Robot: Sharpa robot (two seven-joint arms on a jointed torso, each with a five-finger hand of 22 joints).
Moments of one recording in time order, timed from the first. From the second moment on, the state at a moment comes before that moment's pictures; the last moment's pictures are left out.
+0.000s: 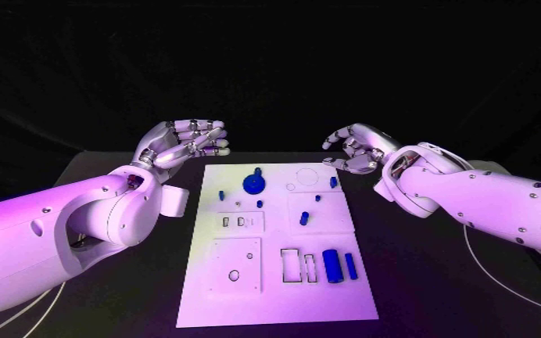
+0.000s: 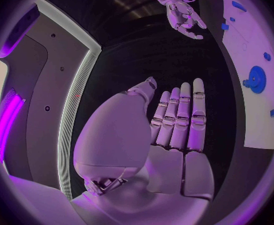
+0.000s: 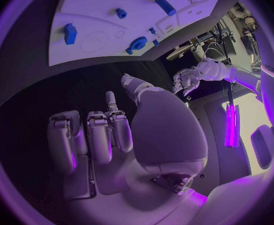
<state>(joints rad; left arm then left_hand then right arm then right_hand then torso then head) 1.26 -0.98 -0.02 1.70 -0.07 -0.40 0.47 1.48 -0.14 0.34 0.18 0.06 0.89 0.22 0.20 0.14 1.05 0.17 0.08 0.07 1.02 0.12 0.23 0.27 0.18 1.01 0.22 0.26 0.08 1.32 -0.84 -0.12 1.38 -1.15 -0.47 0.09 1.31 -0.20 0.43 0.14 0.13 0.84 0.17 0.23 0.46 1.46 0.08 1.48 1.31 1.47 0.01 1.56 1.31 0.01 1.47 0.11 1.57 1.31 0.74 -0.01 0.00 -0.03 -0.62</state>
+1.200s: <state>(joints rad) 1.26 -0.99 -0.02 1.68 -0.10 -0.37 0.46 1.48 -0.14 0.35 0.17 0.06 0.90 0.22 0.20 0.14 1.07 0.17 0.08 0.07 1.02 0.12 0.23 0.28 0.18 1.01 0.22 0.27 0.08 1.25 -0.81 -0.13 1.22 -1.14 -0.34 0.14 1.35 -0.21 0.44 0.11 0.16 0.80 0.17 0.17 0.45 1.47 0.08 1.47 1.31 1.46 0.01 1.56 1.31 0.01 1.47 0.11 1.57 1.31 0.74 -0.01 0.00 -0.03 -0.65</state>
